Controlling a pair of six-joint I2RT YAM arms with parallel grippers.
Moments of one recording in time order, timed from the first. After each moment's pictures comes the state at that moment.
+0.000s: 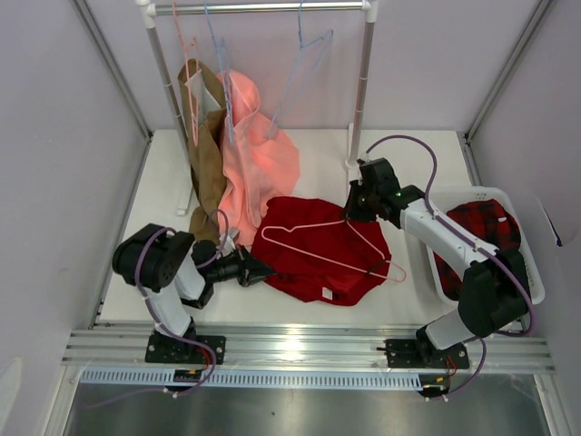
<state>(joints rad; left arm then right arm) -0.28 1.75 0.11 1.26 0.86 -1.26 0.47 1.51 1.16 -0.51 -0.08 0.53</state>
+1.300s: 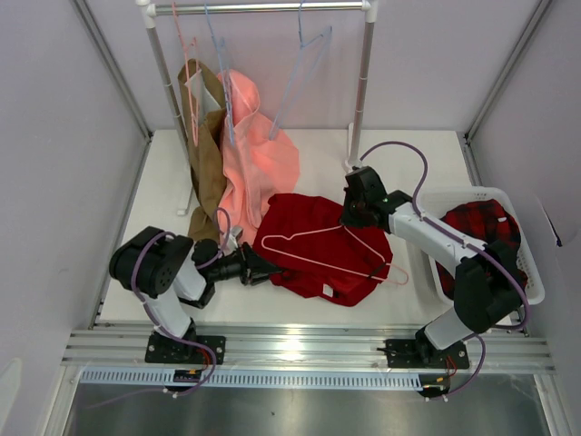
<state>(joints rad) -0.31 1.75 0.13 1.26 0.87 -1.29 0.55 1.54 1.14 -0.49 0.09 0.62</state>
